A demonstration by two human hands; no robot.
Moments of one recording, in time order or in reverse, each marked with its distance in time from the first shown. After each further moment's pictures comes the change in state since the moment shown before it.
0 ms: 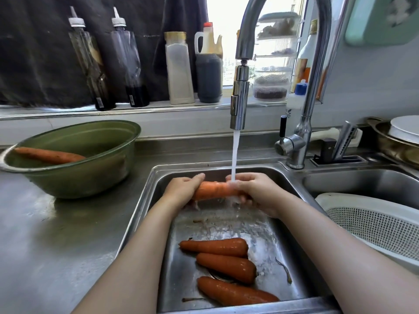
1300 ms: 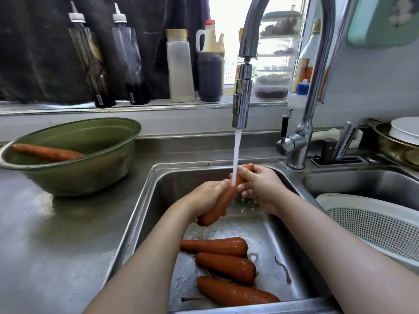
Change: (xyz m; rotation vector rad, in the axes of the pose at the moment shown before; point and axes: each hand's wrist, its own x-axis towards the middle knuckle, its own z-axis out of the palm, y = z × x) left_hand -0.022 0.018 0.028 -0.136 -0.486 0.151; right_hand 0.011 0.002 -0.001 0.260 0.135 -0.050
